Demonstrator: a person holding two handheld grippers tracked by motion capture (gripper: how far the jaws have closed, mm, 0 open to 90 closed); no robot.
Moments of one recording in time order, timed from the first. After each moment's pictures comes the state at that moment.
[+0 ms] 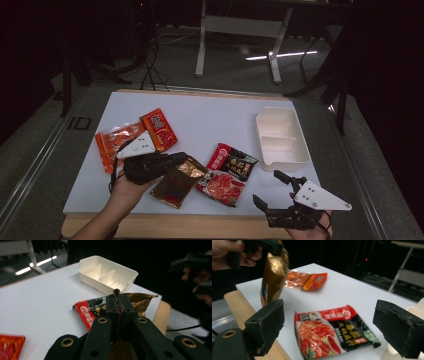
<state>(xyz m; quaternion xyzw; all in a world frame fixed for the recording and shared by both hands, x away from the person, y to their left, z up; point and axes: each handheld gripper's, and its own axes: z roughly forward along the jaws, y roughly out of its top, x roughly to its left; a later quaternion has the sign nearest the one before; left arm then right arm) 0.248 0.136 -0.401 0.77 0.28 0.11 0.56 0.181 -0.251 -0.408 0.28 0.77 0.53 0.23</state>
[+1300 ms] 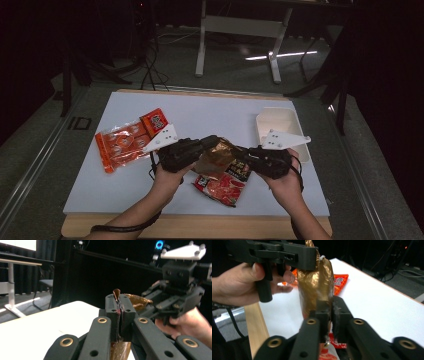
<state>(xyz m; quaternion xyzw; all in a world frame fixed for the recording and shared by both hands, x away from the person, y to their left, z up) 0.283 0.079 -0.413 0.66 0.24 0.10 0.70 0.281 -0.196 -0.374 0.22 0.82 0.51 0.12</state>
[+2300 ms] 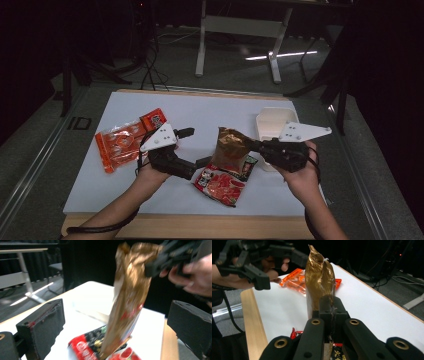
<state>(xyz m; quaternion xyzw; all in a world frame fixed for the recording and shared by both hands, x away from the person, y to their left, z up) 0.278 0.102 -0.400 0.74 0.23 0.14 0.62 0.283 -0.223 -0.342 0.21 0.82 0.51 0.14</state>
